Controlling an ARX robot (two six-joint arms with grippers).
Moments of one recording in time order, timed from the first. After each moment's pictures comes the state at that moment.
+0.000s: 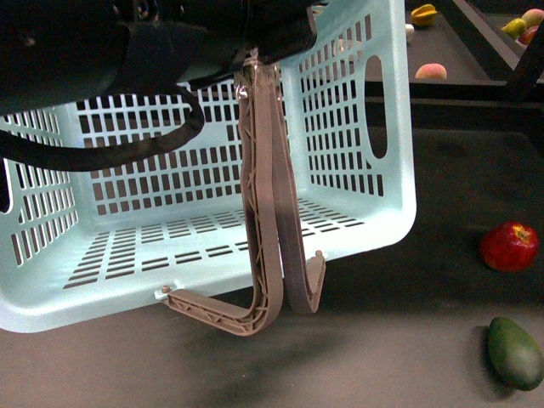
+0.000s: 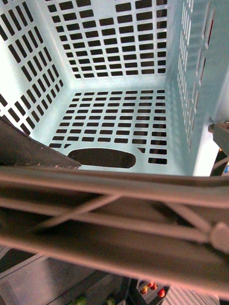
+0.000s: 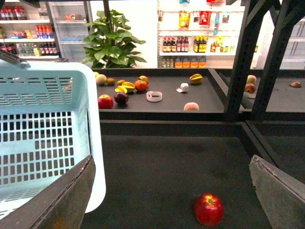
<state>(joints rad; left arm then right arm) -0.55 1.62 0.72 0.72 -0.11 -0.48 0.00 0.00 0.01 0.00 0.00 0.00</state>
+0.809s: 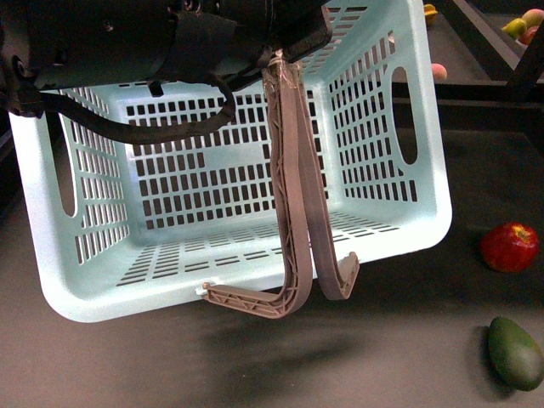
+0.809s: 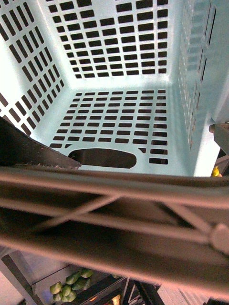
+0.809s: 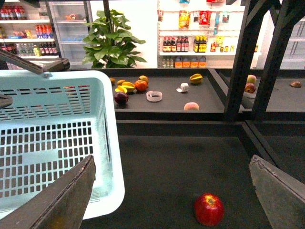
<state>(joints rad) -0.50 1.75 0.83 0.69 0.03 -0.59 0.00 0.00 0.01 0.00 0.00 0.00</state>
